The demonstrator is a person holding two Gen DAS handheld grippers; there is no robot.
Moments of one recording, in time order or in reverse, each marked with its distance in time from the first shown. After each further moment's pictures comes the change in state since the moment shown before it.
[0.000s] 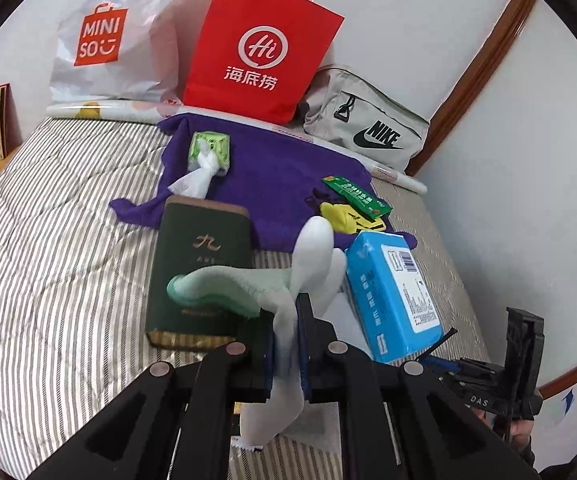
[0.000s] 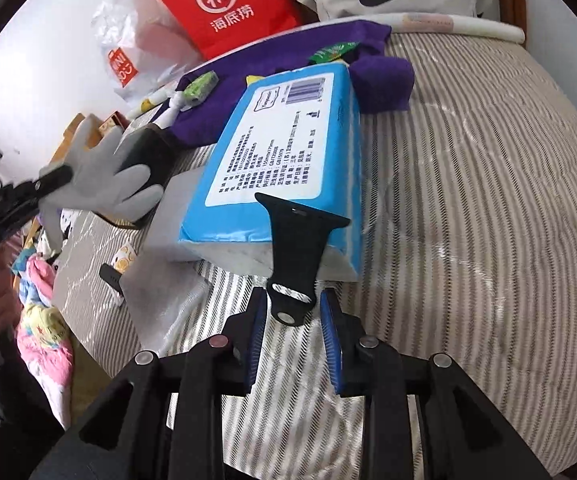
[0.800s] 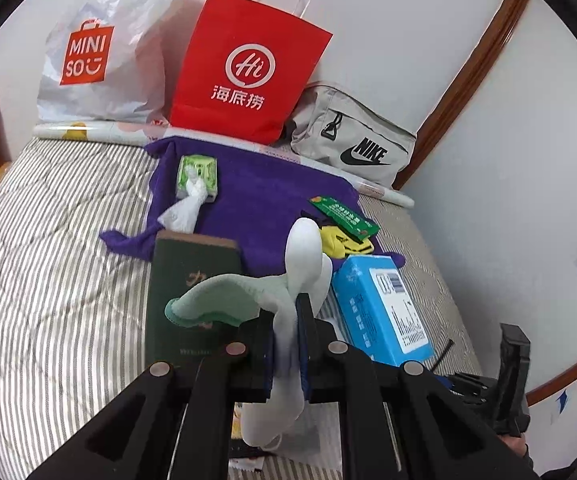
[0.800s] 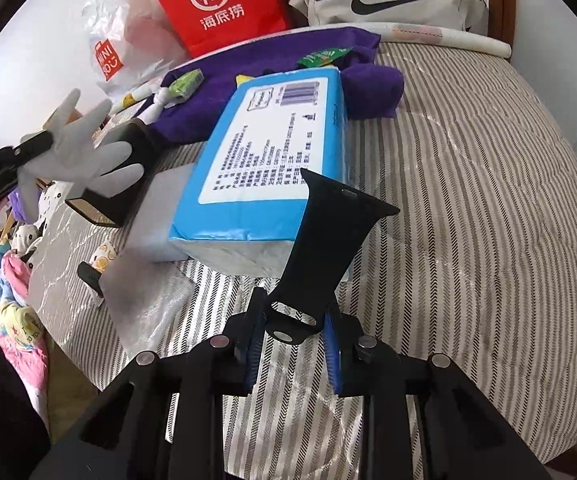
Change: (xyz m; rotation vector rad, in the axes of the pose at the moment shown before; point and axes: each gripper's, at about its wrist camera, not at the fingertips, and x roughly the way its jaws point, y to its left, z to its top) left arm -0.001 0.000 0.028 0.030 -0.040 -0.050; right arm -0.007 0.010 -0.002 -0.028 -0.023 -0.116
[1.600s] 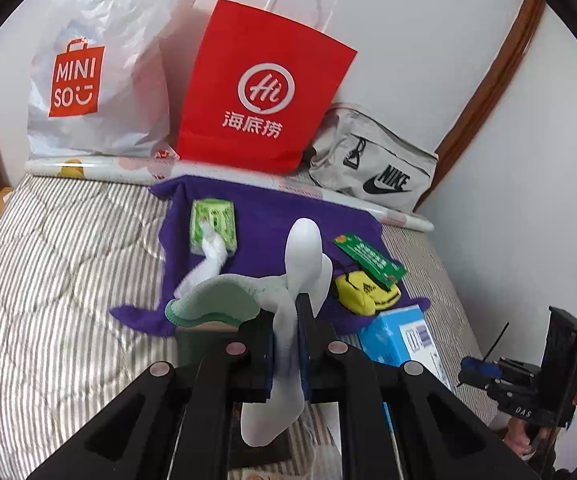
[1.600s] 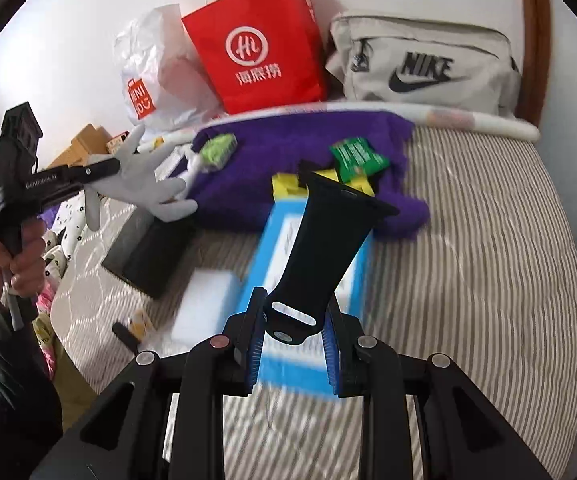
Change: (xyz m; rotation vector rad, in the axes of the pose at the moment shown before) left arm 0.029 0.024 0.065 0.002 -0.019 0.031; right arm -0.030 0.015 0.086 -0.111 -0.109 0.068
